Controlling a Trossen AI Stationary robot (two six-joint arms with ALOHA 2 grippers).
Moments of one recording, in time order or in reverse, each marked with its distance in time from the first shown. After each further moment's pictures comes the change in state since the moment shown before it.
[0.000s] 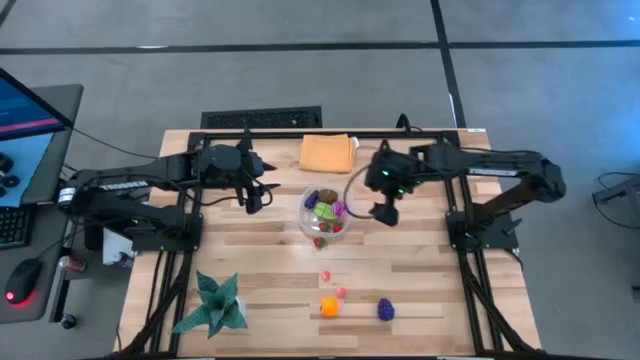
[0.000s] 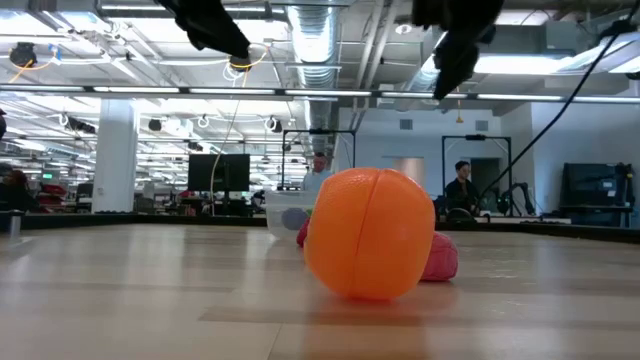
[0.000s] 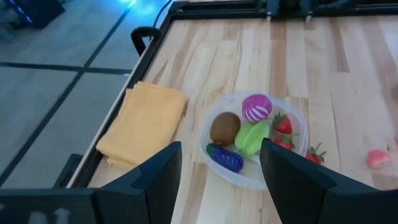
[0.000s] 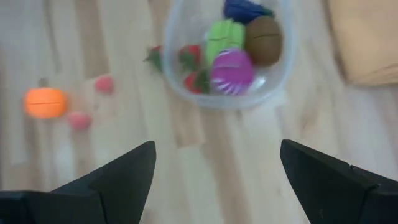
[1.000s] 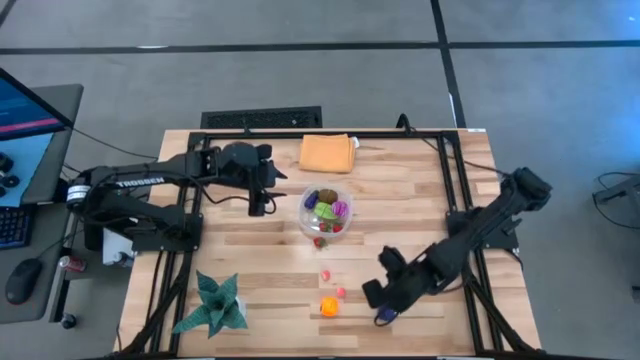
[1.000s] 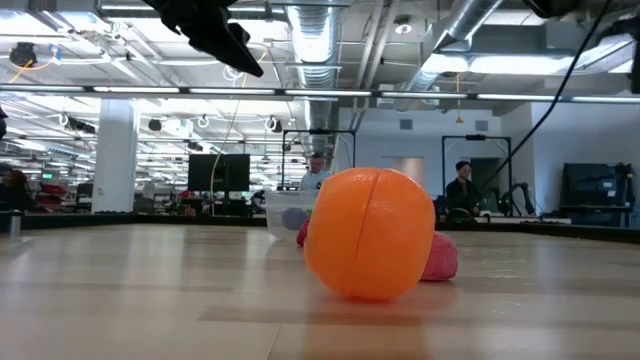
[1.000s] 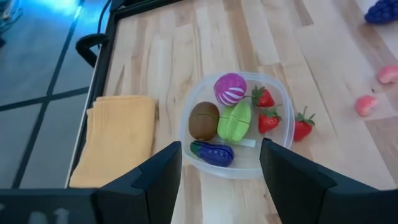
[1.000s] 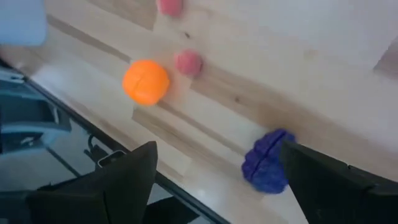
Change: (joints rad) left arm 0.061 0.117 0.000 0.025 0.204 0.289; right arm 0.777 0.181 -0.106 0.271 0.276 1.670
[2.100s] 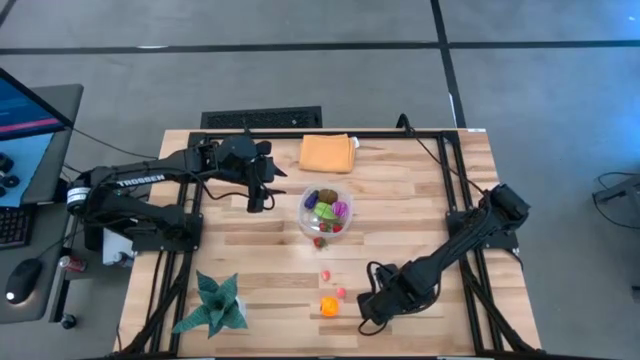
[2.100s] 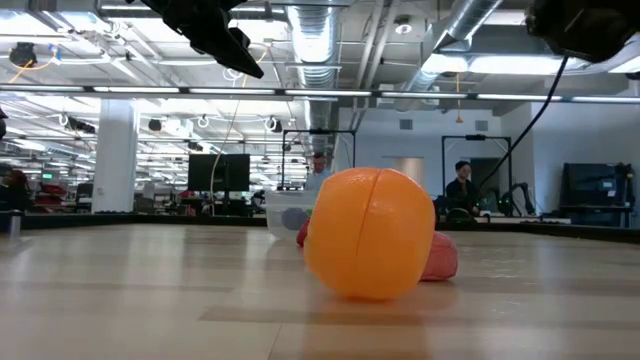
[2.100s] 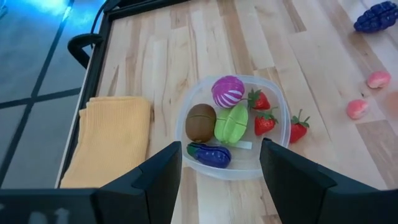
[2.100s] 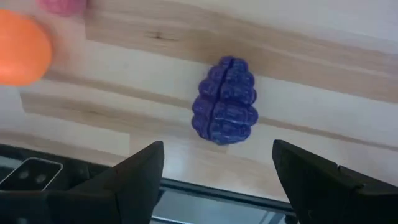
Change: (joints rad) left arm 0.069 0.000 0.000 0.002 0.099 0.012; right arm -0.004 0.248 0.169 -0.182 -0.320 0.228
